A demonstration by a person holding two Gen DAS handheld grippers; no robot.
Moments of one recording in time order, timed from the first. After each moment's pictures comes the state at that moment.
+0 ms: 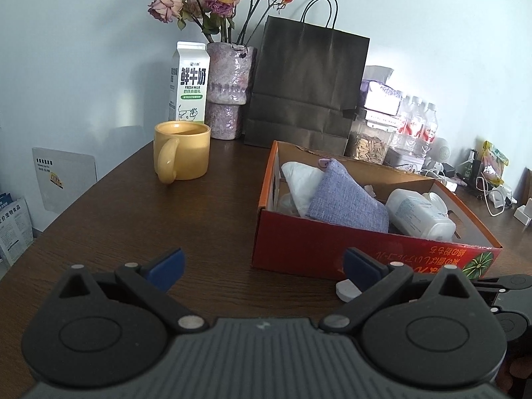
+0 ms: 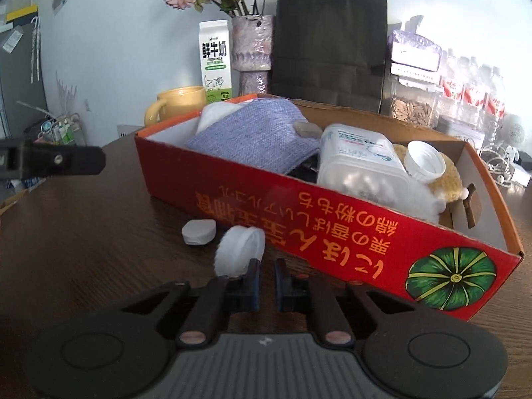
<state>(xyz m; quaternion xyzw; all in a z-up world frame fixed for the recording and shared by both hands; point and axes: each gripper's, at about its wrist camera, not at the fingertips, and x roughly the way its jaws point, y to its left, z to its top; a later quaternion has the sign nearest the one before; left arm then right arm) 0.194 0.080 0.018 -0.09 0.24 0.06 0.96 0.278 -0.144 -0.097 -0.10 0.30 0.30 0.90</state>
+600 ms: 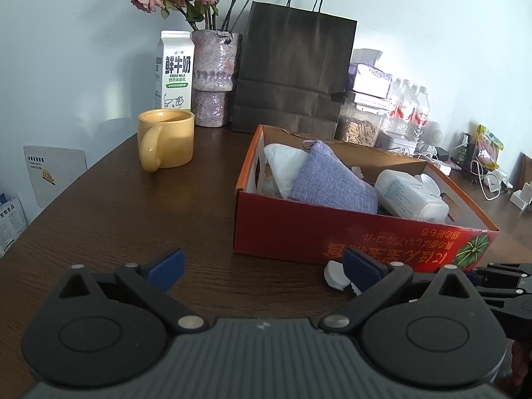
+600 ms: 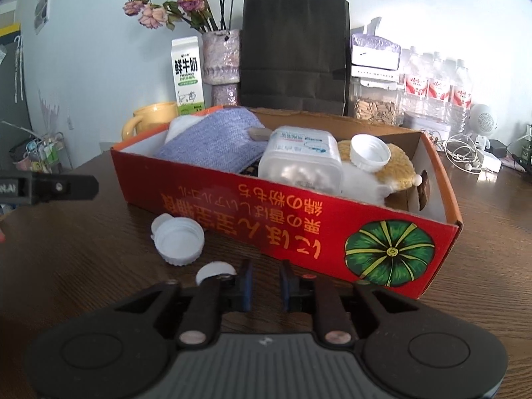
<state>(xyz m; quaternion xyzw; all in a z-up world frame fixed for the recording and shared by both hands) 0.200 0.063 0.009 -0.08 0.26 0.05 0.96 0.272 -0.185 -0.093 -0.07 0.29 0.27 0.92</state>
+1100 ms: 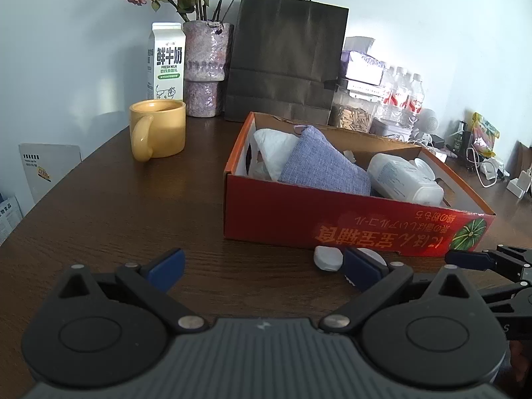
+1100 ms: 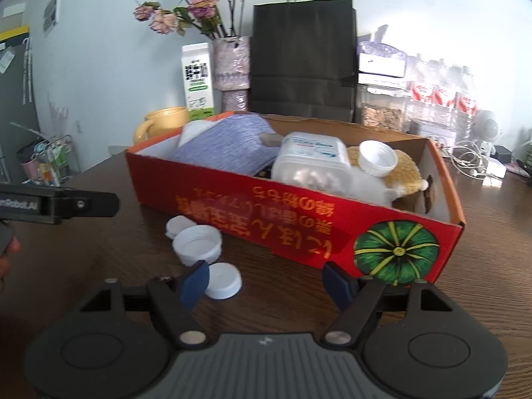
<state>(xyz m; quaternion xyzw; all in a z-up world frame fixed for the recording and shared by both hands) 0.199 0.056 0.002 -0.07 0.28 0.04 0.96 0.261 -0.184 -0.093 -0.07 0.28 0.29 0.91</state>
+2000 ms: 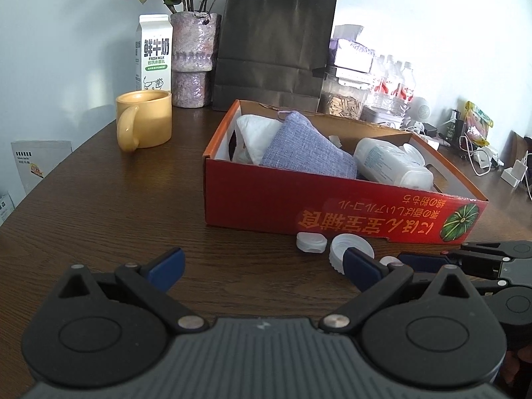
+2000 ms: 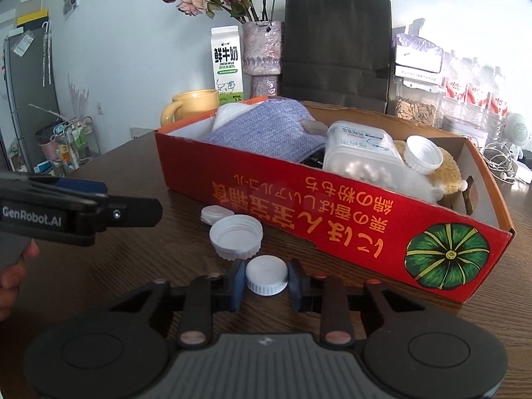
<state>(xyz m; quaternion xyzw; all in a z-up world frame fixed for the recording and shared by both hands) 0.200 0.043 -0.005 -0.07 0.29 0.03 0.95 0.257 -0.160 -0.097 -0.08 0.29 0.32 0.90</state>
